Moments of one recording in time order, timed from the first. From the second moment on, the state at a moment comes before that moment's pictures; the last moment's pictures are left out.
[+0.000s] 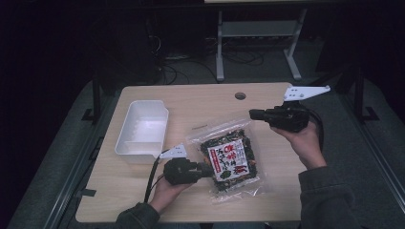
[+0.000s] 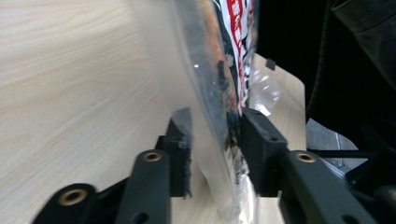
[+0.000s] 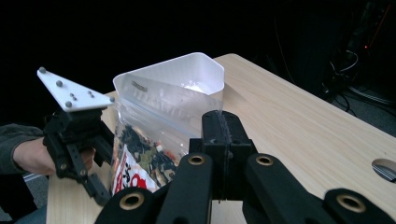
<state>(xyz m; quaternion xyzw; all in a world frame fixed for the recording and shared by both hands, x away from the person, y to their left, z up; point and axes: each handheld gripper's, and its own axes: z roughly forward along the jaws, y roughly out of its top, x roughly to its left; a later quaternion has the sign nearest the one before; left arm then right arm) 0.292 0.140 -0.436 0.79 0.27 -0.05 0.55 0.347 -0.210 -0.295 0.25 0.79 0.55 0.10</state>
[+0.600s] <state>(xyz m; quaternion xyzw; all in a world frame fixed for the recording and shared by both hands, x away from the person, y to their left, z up) 0.287 0.146 -0.422 0.82 0.22 0.00 0.53 0.338 -0.234 -0.327 0.25 0.77 0.58 0.05</state>
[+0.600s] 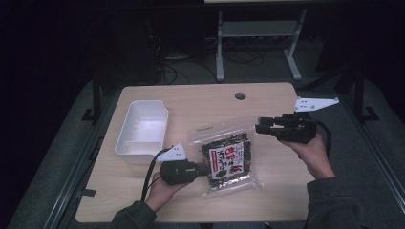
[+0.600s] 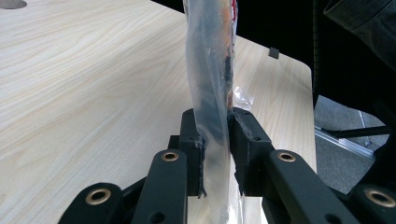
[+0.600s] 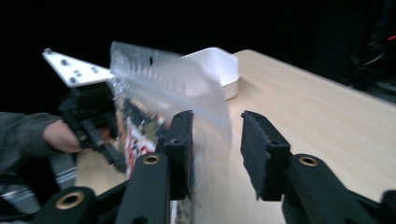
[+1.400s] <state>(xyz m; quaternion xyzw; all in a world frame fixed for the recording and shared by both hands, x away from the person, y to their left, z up) 0.297 0.171 -0.417 0.81 0.22 -0.01 0.54 0.341 -0.187 -0.376 0.19 0.81 0.55 -0.05</state>
